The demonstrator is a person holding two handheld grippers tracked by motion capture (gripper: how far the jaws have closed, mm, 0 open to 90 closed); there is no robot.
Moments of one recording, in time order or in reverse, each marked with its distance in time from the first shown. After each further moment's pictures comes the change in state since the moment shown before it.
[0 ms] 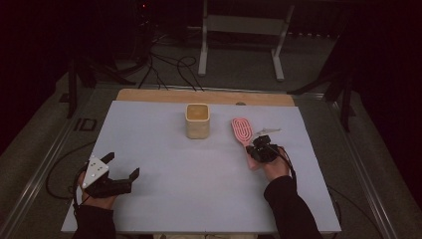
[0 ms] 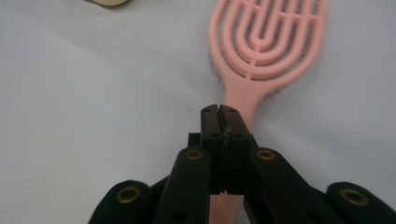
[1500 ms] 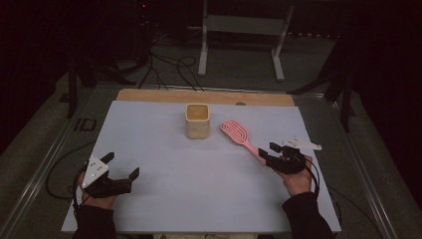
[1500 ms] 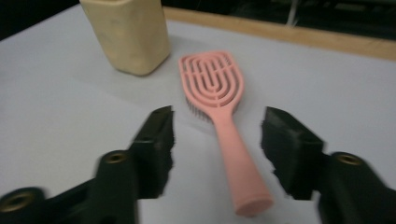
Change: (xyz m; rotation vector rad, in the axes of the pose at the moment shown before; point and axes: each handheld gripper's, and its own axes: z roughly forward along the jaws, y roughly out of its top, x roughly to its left) left arm 0.001 0.000 -0.001 0.001 0.001 -0.007; right arm -0.011 -0.035 -0.080 -0.324 0.030 0.052
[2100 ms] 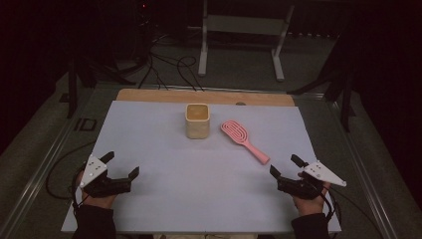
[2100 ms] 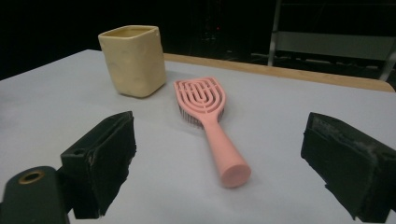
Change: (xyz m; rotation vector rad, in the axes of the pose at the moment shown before) left arm 0.000 0.003 -0.001 -0.018 -0.016 -0.011; right arm 0.005 -0.049 -0.052 -0.237 -0.053 -0.007
